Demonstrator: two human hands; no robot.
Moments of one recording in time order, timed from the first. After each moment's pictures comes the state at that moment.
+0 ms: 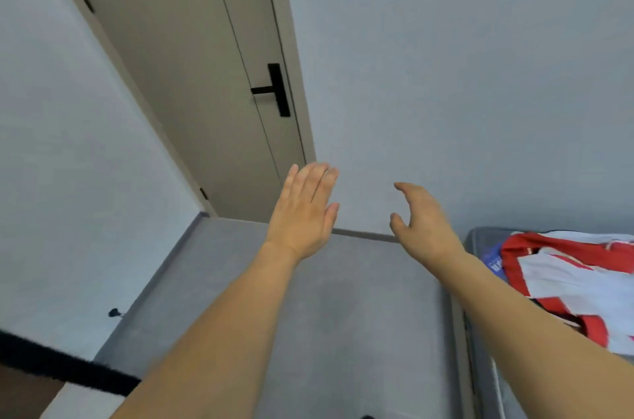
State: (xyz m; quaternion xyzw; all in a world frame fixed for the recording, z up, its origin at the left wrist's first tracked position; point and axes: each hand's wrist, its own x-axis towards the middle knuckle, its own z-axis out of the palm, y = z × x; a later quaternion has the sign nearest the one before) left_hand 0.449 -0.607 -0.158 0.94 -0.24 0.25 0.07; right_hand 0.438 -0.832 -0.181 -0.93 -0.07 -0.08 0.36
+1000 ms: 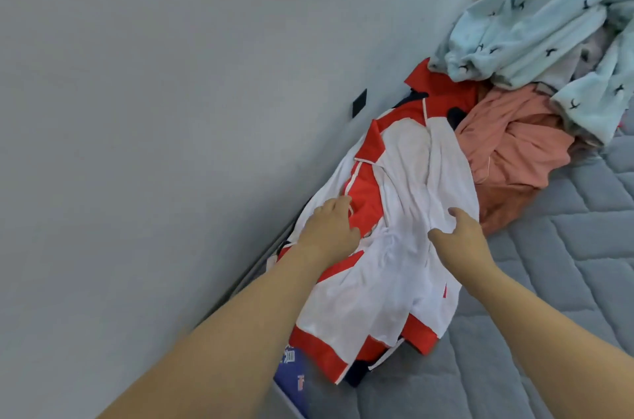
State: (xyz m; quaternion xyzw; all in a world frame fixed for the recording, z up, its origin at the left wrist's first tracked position) left_hand 0.743 -1.374 -0.531 0.79 -0.53 -0.30 0.07; right_hand 0.535 -1.443 -0.532 -0.60 0.66 -0.11 0.43
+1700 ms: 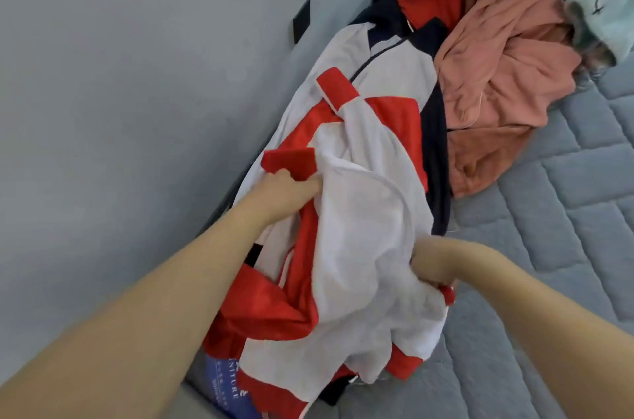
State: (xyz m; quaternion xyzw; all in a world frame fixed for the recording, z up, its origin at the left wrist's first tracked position) left_hand 0.793 -1.458 -0.640 0.77 -0.35 -0.53 0.06; right_hand 0.531 -1.485 -0.660 -0.63 0.51 0.44 0.39
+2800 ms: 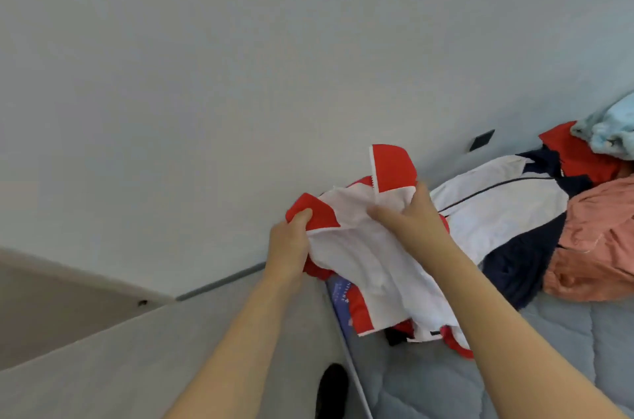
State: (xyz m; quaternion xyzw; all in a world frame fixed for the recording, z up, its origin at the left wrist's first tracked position) left_hand 0.739 -1.128 -0.346 0.77 0.12 -0.25 0.57; right_hand 0.651 -1.295 -0.353 -0.71 0.35 -0.09 0.61
